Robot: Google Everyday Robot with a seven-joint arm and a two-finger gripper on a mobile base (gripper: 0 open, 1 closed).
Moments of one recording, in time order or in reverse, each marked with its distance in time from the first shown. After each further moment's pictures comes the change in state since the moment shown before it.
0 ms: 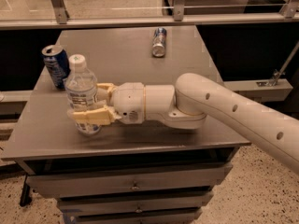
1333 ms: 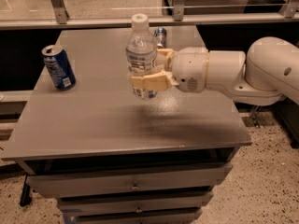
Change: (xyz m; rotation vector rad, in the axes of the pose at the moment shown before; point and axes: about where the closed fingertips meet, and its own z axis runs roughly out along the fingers) arm -0.060 -0.055 -0.137 0.295 0.139 -0.120
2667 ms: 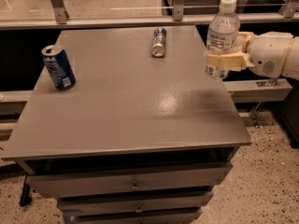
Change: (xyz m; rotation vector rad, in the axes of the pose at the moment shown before) arm 0.023 -0.116 -0.164 0.321 0.094 -0.038
